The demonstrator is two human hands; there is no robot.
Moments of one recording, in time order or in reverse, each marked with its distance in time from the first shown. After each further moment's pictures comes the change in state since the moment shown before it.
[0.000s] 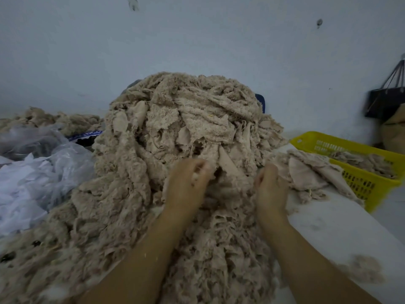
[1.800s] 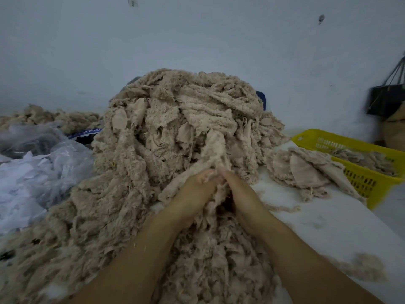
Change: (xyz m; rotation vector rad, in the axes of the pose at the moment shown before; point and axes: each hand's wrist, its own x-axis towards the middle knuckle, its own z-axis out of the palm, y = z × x) left_hand -0.003 0.008 0.005 -0.687 -0.503 -0.529; right_hand -0.015 0.009 0.025 0.073 -0.661 0.390
